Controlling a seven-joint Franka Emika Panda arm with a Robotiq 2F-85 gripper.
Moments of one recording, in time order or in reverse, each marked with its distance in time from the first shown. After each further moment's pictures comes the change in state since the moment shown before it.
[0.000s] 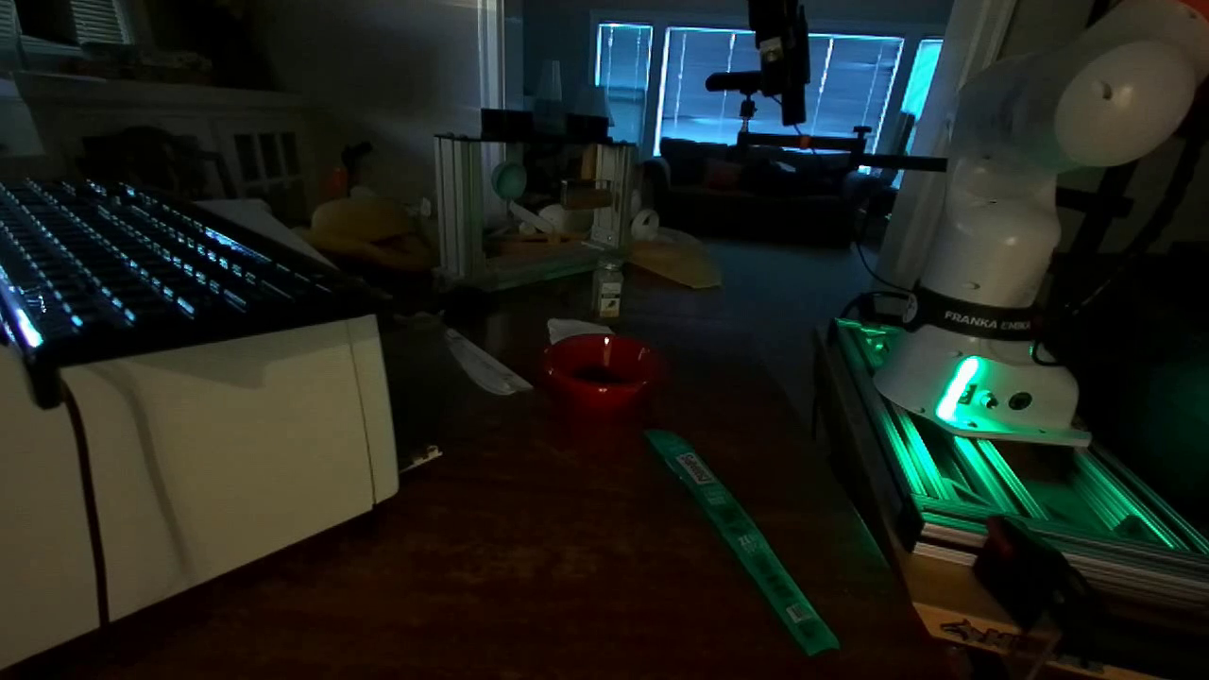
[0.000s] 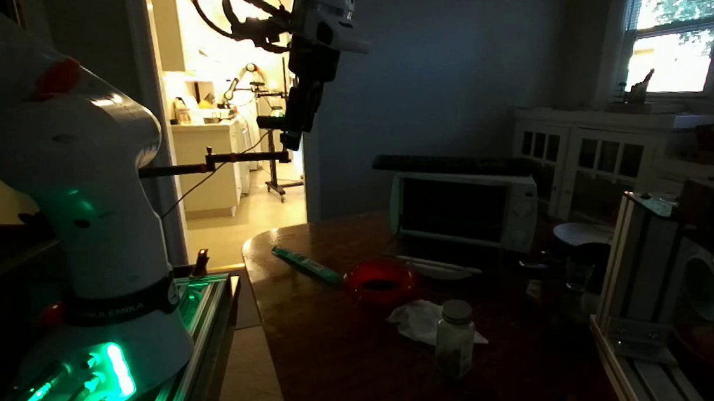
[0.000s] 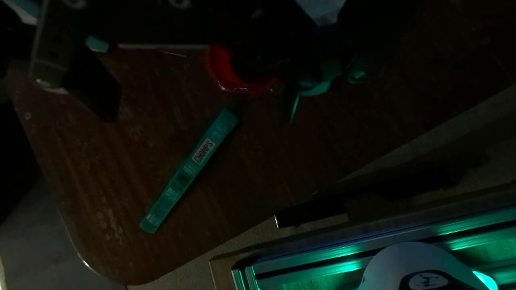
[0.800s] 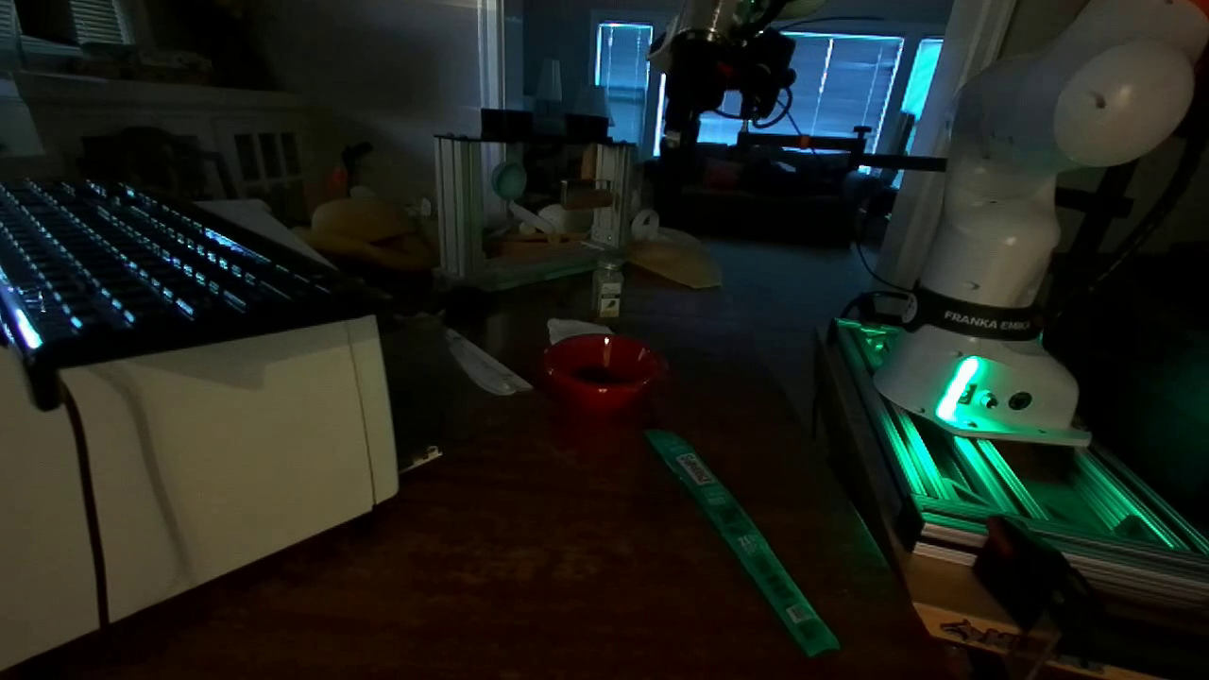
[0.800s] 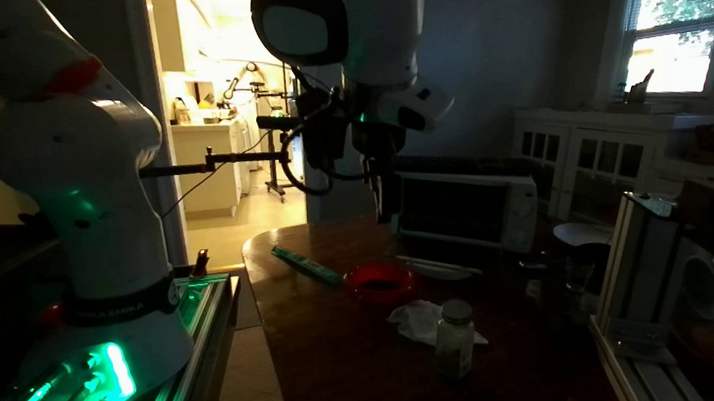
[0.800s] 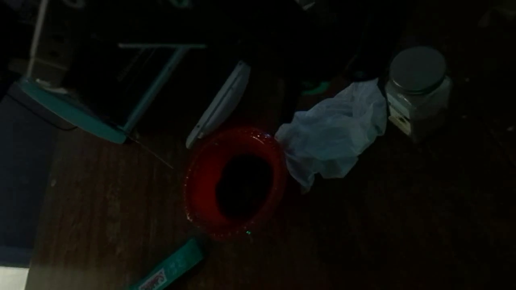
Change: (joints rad) arm 0.008 0.270 -0.348 -0.097 0.080 0.551 -0.775
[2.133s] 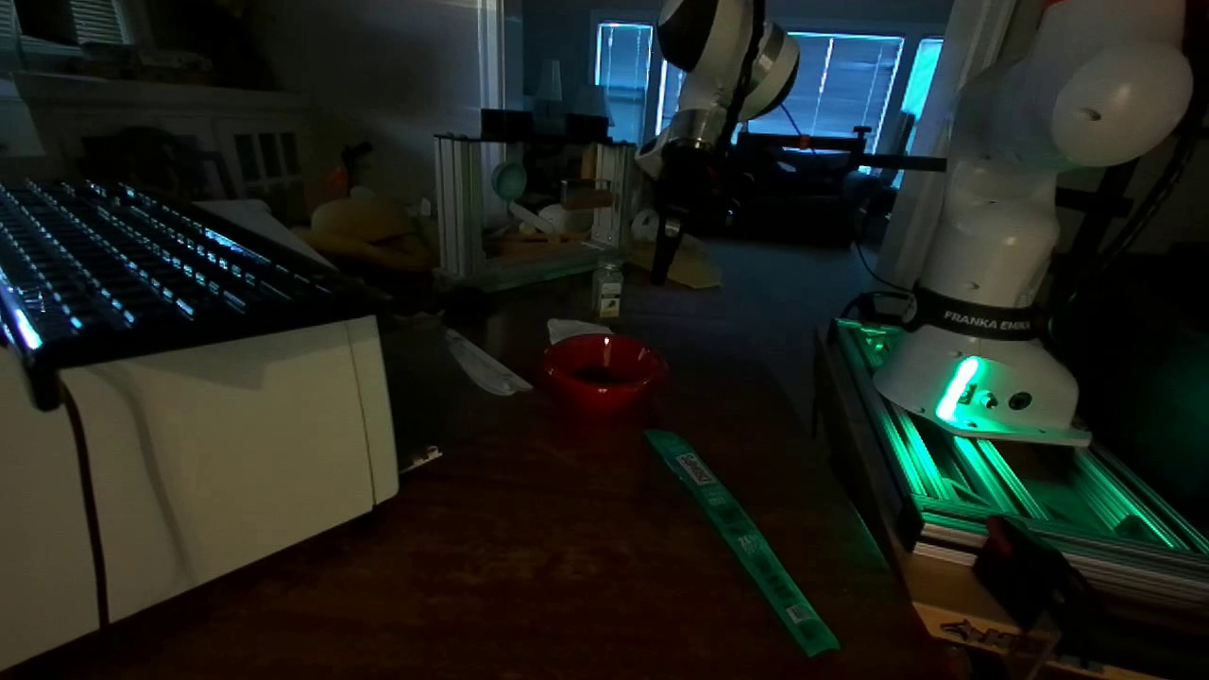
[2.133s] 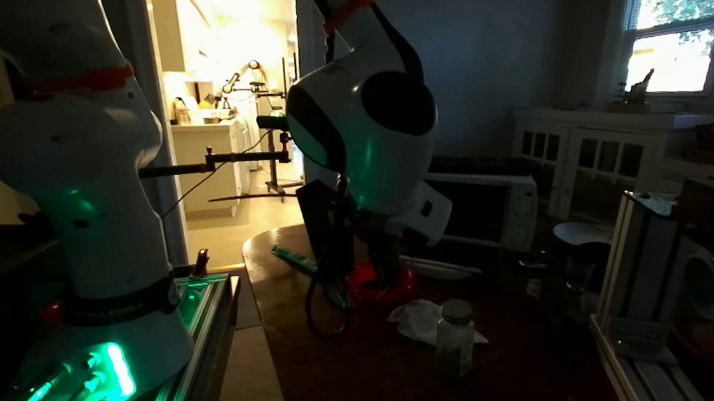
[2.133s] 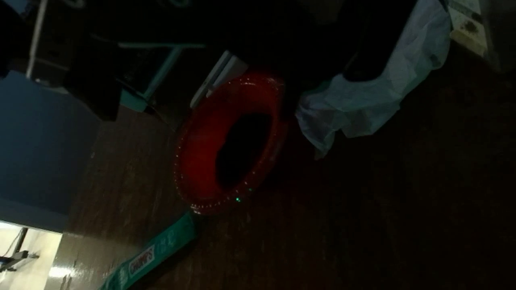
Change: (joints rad) arm -0.020 0.377 -0.030 0.005 0.459 0.027 -0.637
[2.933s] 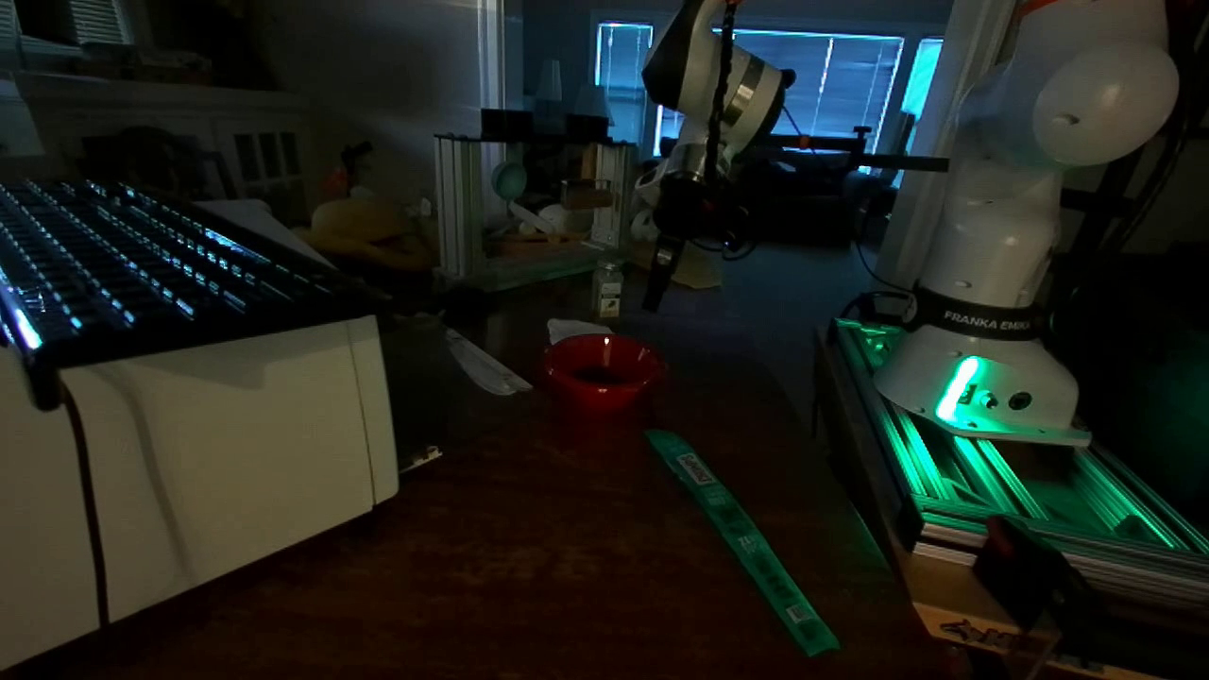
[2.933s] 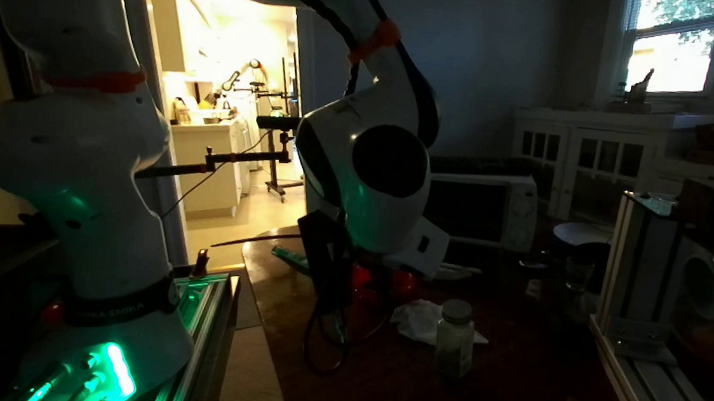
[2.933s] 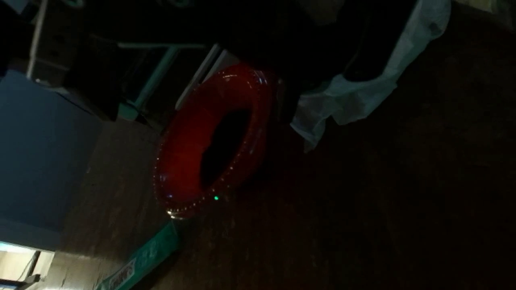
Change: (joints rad) arm -0.112 0.144 0.114 0.025 0.211 -0.004 -0.189
